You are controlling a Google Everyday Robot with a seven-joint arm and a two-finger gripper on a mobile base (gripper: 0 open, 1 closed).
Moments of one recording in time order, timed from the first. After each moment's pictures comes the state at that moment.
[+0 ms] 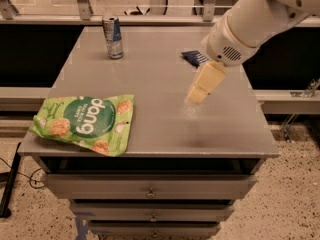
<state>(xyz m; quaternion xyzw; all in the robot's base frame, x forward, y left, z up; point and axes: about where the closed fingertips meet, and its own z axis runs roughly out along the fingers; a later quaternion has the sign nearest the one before) 0.543 -0.094 0.930 -0.58 0.76 0.06 0.27</state>
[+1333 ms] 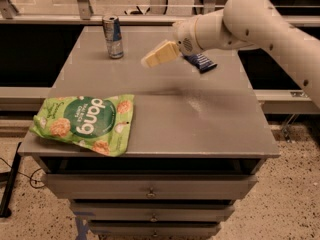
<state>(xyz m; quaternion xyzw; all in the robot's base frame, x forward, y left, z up) 0.705 -0.014 0.915 -0.46 0.72 0.20 0.49</state>
